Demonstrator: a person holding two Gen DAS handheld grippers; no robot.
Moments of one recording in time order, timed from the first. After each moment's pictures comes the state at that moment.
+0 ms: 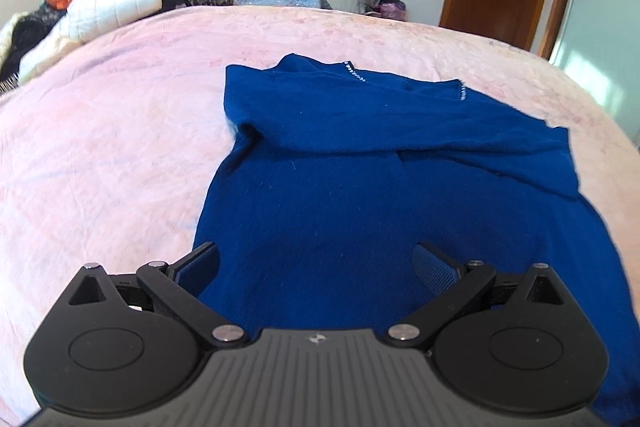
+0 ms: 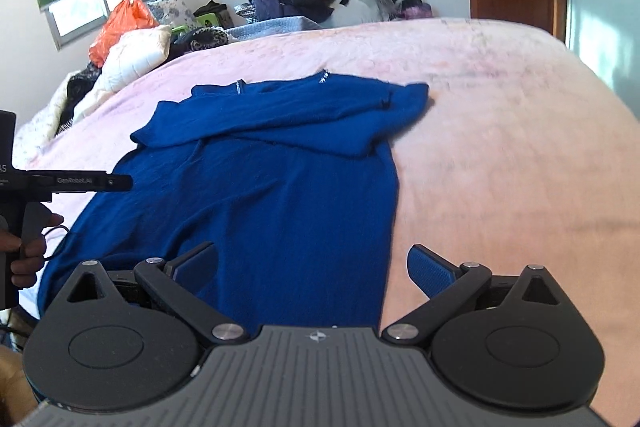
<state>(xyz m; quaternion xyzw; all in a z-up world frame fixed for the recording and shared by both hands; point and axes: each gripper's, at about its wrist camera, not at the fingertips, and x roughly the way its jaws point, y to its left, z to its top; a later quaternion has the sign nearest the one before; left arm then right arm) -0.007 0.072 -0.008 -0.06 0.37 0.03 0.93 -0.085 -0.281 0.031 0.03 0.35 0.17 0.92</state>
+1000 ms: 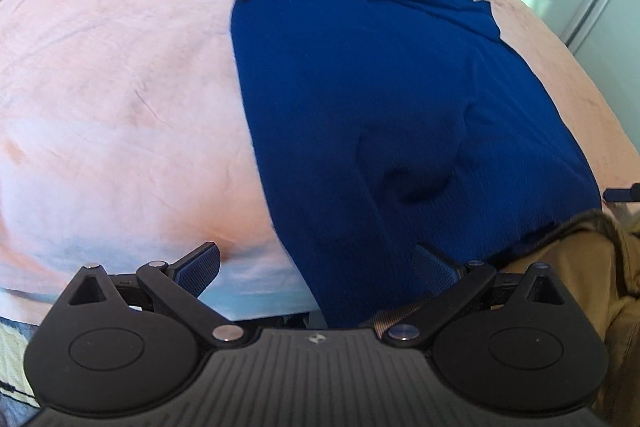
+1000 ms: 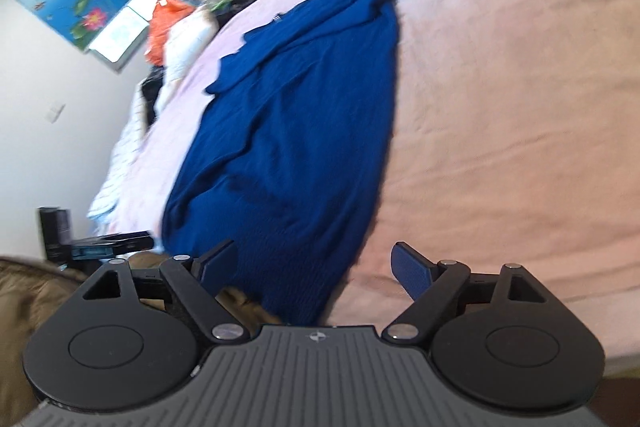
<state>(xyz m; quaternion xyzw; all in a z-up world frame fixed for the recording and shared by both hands) -0.139 0.131 -0.034 -0.05 0.50 -0.10 0.86 -0.151 -0.356 0.002 0.21 0.46 0.30 0.81</state>
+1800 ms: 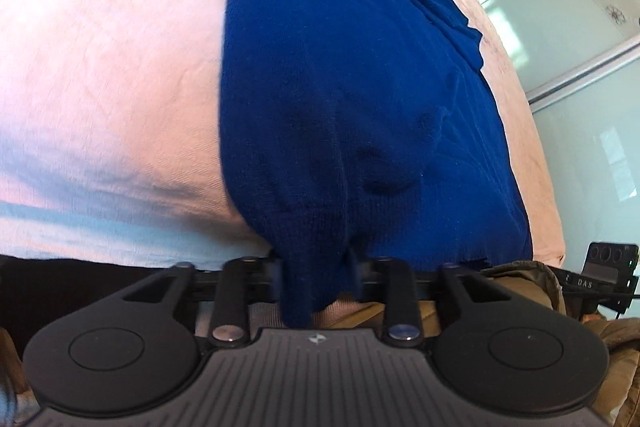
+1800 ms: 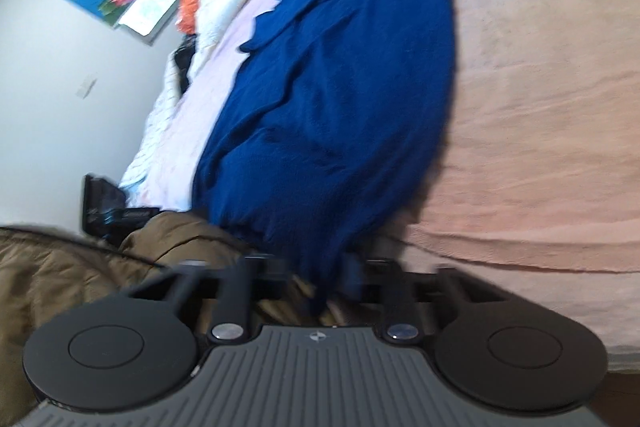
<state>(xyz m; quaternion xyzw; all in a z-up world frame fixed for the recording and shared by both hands) -0.127 0.148 -0.063 -0.25 0.53 -0.16 0.79 -0.151 -0.331 -0.022 0.22 0.48 0.33 0.78</state>
